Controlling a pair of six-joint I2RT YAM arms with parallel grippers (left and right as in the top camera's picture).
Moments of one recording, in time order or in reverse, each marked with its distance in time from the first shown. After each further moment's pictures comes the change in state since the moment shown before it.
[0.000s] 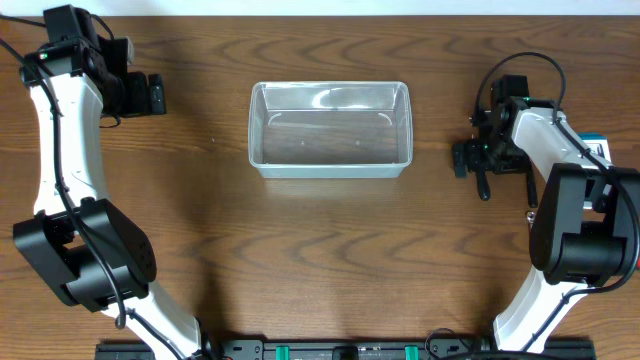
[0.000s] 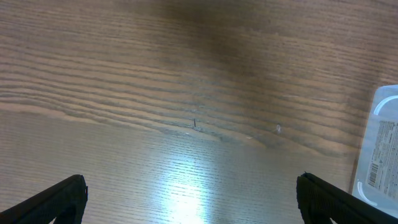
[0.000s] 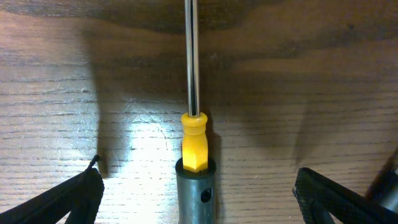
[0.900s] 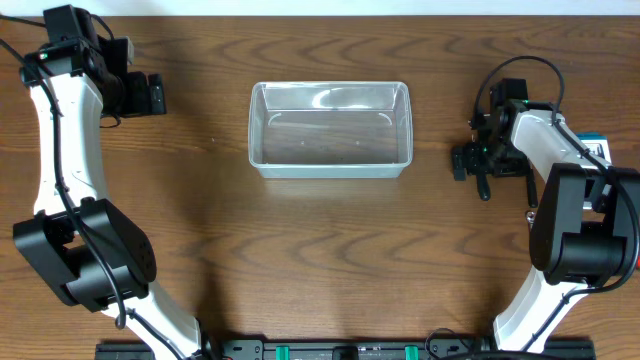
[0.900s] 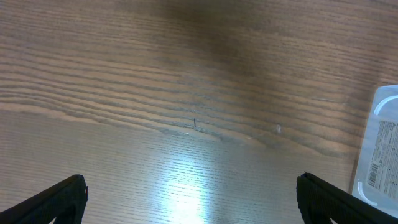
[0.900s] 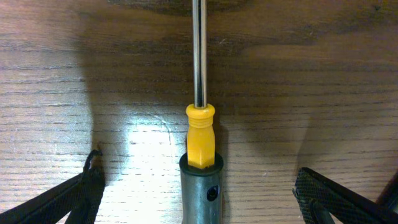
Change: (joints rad) left arm 0.000 0.000 0.000 0.000 0.000 0.000; right arm 0.000 0.000 -0.020 0.006 -0.010 0.000
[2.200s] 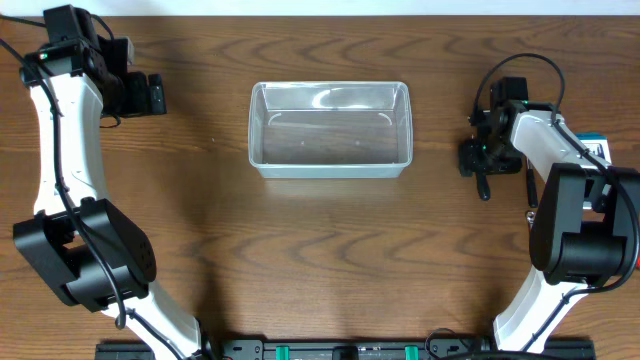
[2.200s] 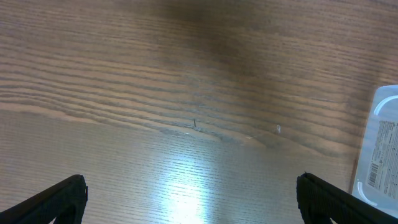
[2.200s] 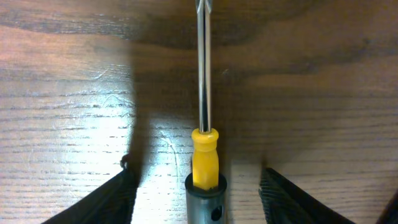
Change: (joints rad) left arm 0.000 0.000 0.000 0.000 0.000 0.000; right arm 0.000 0.000 -0.004 0.050 -0.016 0.004
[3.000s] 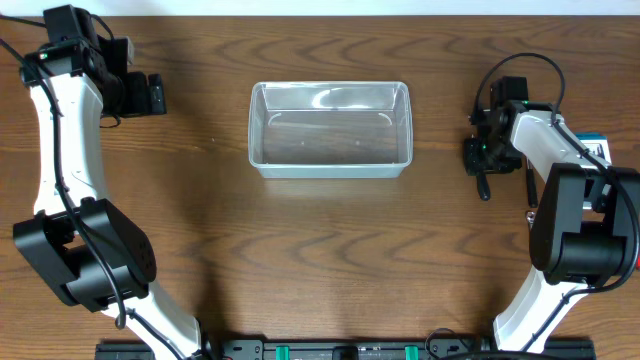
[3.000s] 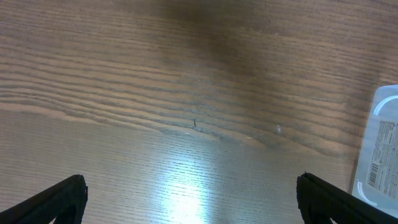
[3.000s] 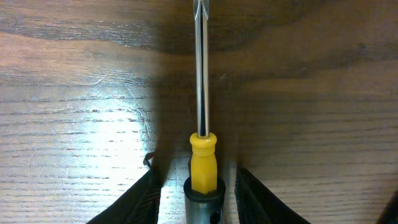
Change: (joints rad) left arm 0.000 0.000 0.000 0.000 0.000 0.000; right arm 0.000 0.000 -0.001 0.007 0.001 0.003
